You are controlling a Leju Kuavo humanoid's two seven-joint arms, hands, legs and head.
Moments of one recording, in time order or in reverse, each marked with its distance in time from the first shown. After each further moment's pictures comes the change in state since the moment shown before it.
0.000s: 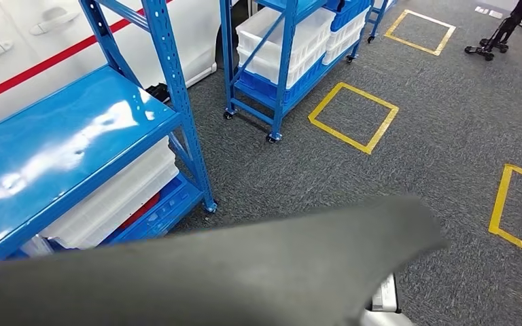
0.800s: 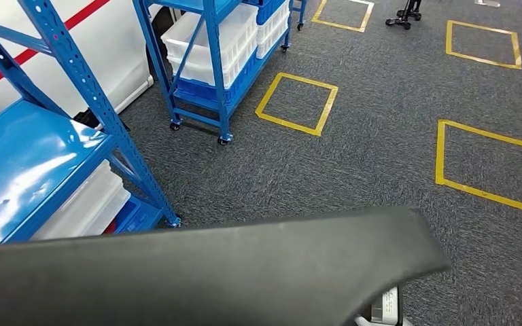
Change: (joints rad) left arm 0.001 0.050 -0.008 0.003 -0.021 -0.044 0.102; right arm 0.024 0.015 -0.023 -0.050 0.051 -0.070 0.043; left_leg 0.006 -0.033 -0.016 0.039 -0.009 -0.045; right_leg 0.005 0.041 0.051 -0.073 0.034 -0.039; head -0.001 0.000
